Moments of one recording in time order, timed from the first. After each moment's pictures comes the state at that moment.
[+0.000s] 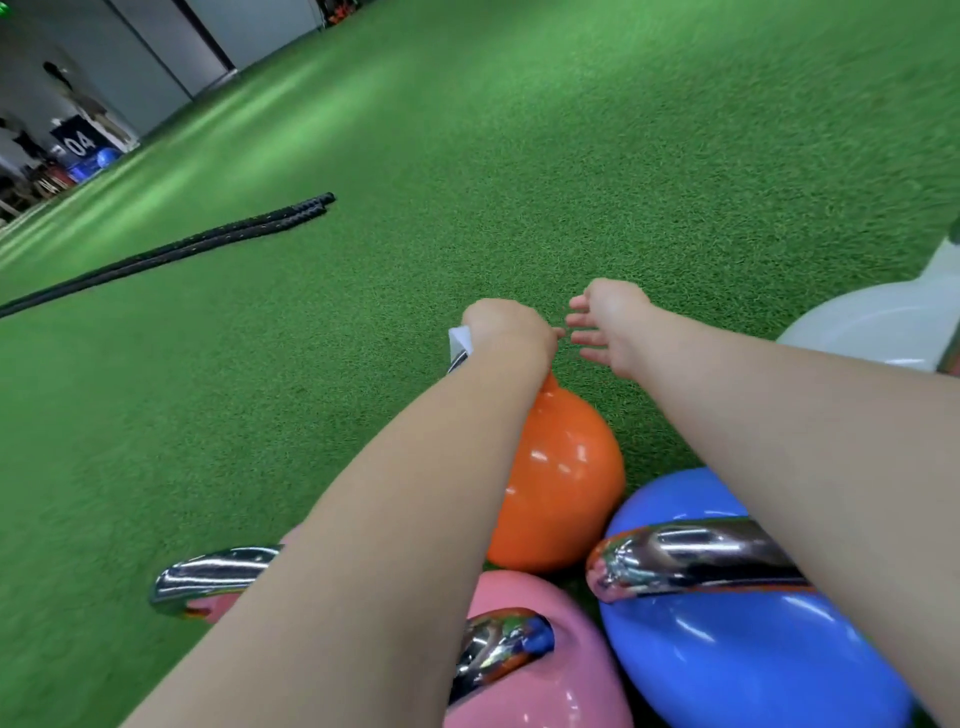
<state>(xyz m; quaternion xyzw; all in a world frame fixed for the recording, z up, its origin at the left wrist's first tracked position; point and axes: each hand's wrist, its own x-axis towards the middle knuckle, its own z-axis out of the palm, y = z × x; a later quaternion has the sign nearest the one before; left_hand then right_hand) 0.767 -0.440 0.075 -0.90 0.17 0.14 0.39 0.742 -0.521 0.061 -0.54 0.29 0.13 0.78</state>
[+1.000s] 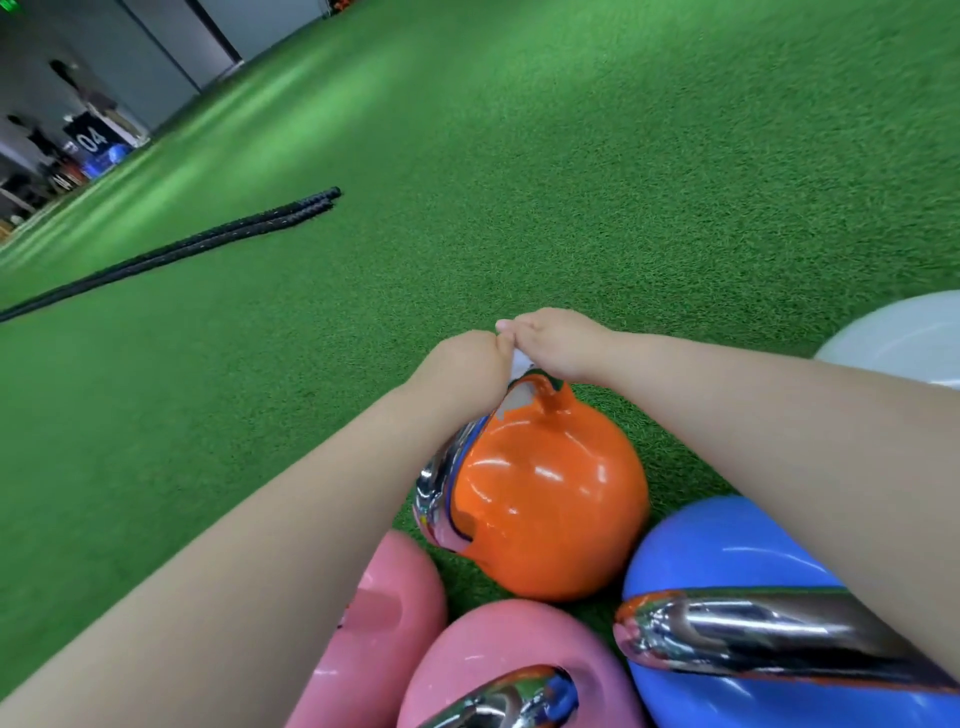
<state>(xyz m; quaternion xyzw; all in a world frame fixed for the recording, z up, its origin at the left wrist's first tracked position) 0.750 -0.387 0.102 -0.99 0.07 0.15 0.00 0.766 -0.487 0.055 -0.86 -0.05 0.12 0.49</state>
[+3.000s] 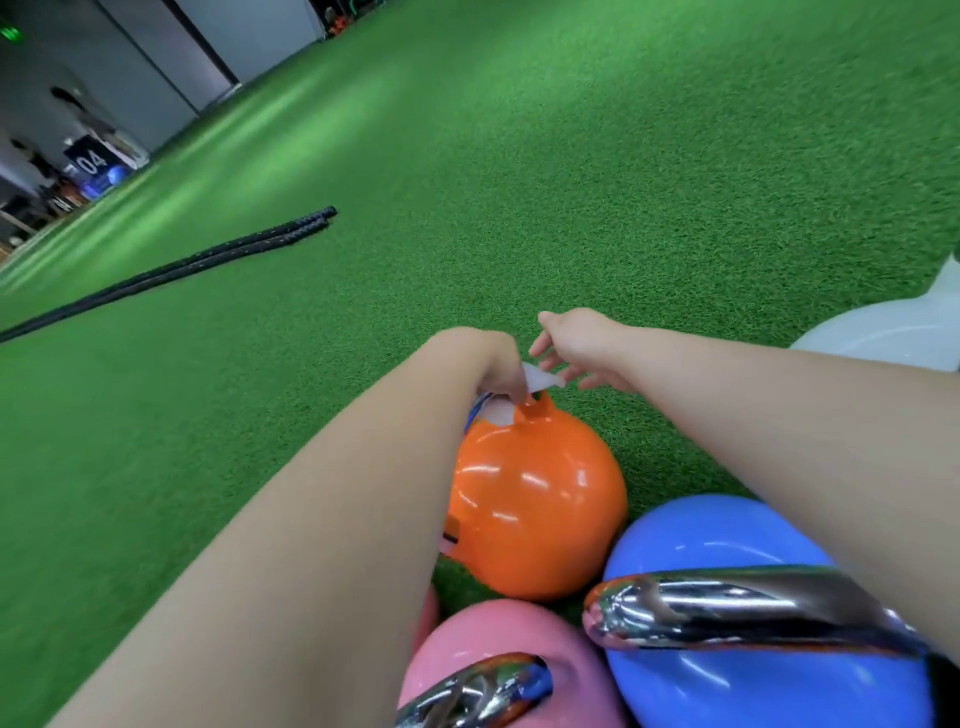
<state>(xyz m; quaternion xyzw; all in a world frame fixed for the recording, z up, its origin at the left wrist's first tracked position) 0.779 -0.424 0.105 -0.94 0.12 0.29 0.16 0.753 -0.520 0.058 -0.77 0.13 0.19 0.60</state>
